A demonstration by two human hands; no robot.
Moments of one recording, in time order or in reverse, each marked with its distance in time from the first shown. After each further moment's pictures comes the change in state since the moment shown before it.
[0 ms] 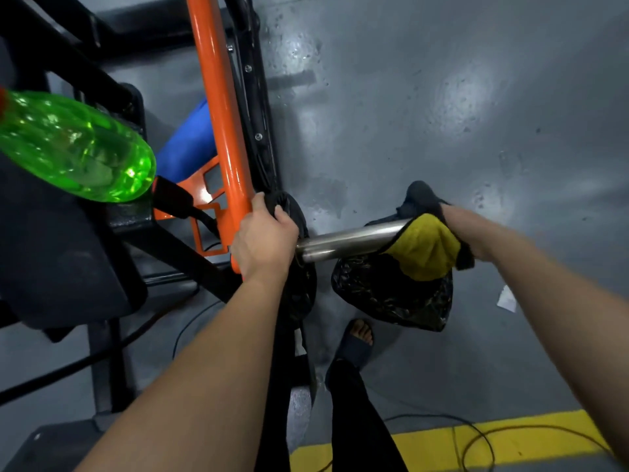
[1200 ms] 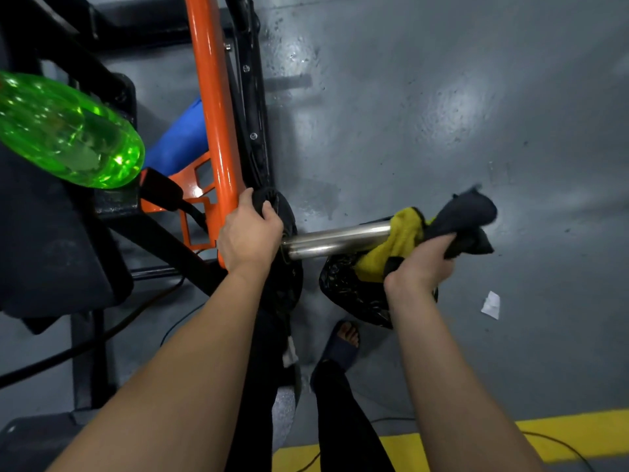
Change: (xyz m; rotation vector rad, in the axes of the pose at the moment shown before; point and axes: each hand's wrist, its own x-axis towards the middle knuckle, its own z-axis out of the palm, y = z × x) left_hand -0.006 0.002 -0.004 -0.086 -0.006 -0.017; right_hand -0.049 0.013 0.100 1.024 0.977 -0.219
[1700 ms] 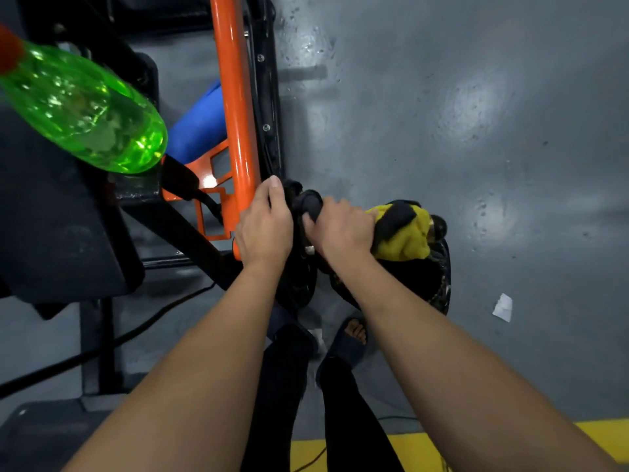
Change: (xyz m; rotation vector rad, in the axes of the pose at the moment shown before) left_hand 0.001 -0.011 -0.001 -0.282 -0.045 -0.066; right_hand -0.056 0.080 0.062 -1.872 -0.739 -0.983
